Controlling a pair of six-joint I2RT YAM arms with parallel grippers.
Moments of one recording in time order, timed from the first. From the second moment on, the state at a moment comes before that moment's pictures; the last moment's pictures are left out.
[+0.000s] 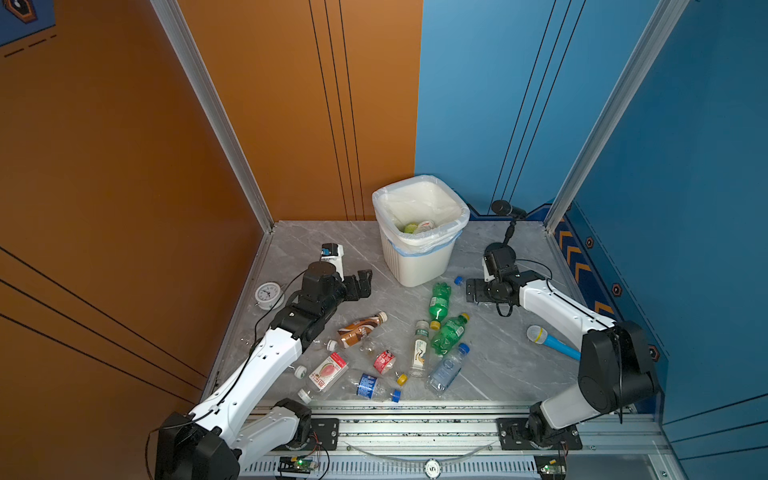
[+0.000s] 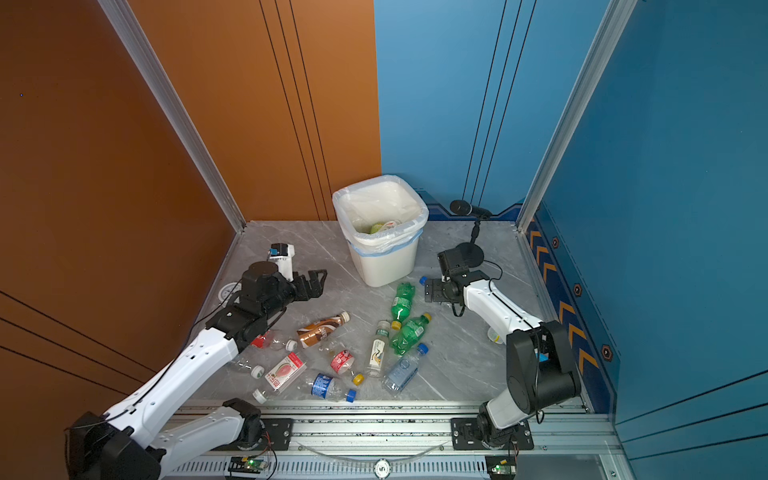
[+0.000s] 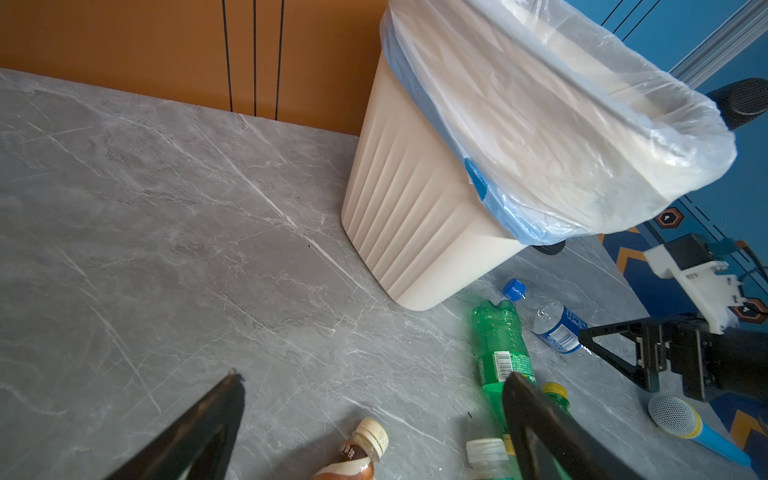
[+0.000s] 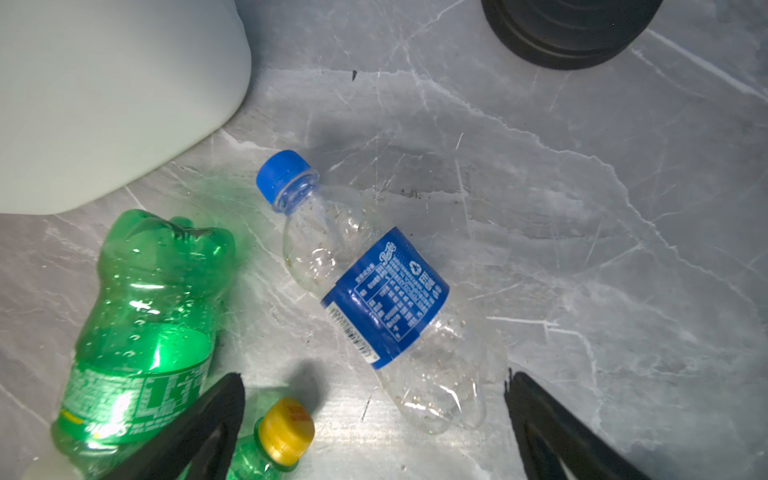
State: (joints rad) left arm -0.38 1.06 0.82 -0.21 -0.02 -0.41; right arm 0.28 1.57 1.07 -0.56 0.10 0.25
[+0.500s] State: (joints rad) left arm -0.36 1.05 0.82 -0.22 -0.03 -0.41; right arm 0.28 1.78 1.16 -0.56 0.15 0.18
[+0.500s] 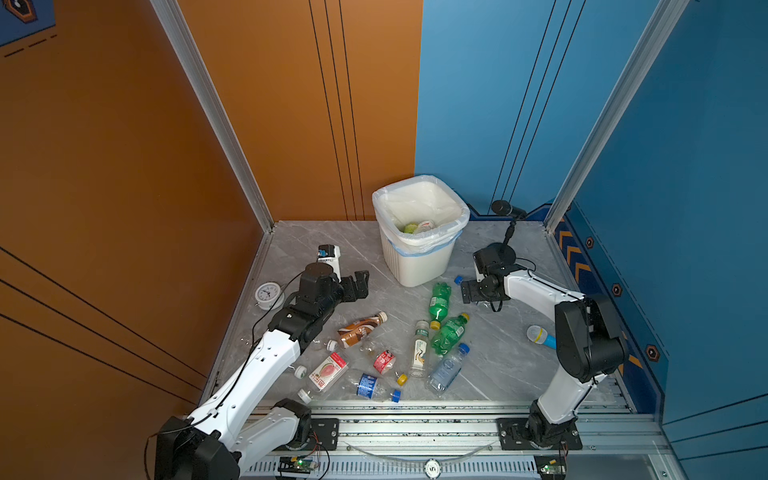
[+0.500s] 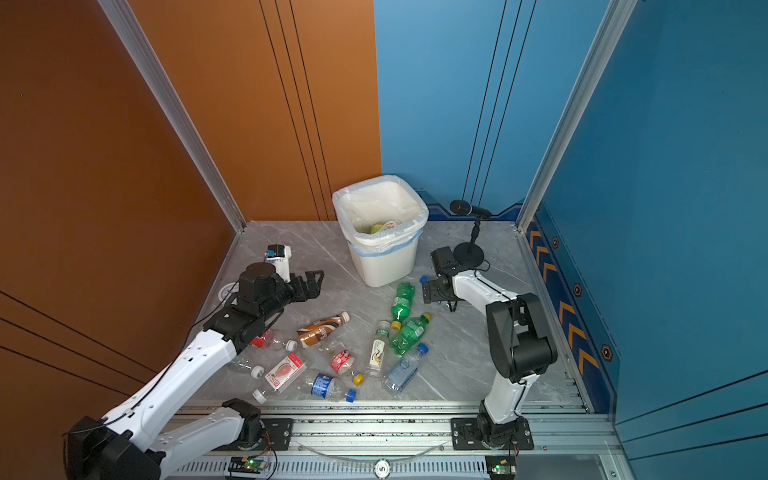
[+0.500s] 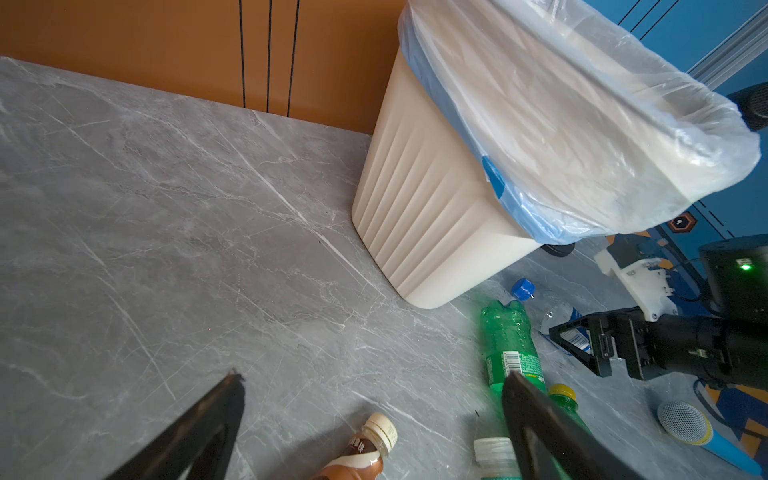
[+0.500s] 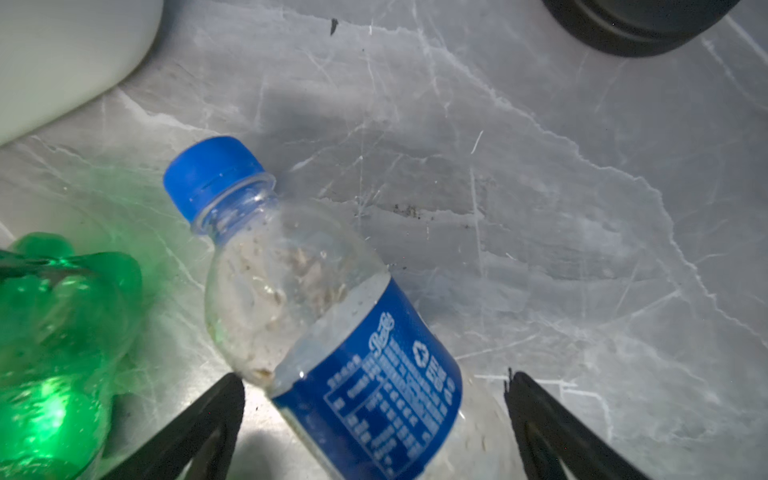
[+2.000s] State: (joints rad) left arm -0.34 1.09 0.76 -0.21 -0.02 -0.48; right arm 0.43 1.11 0.95 -0.41 0.23 0.39
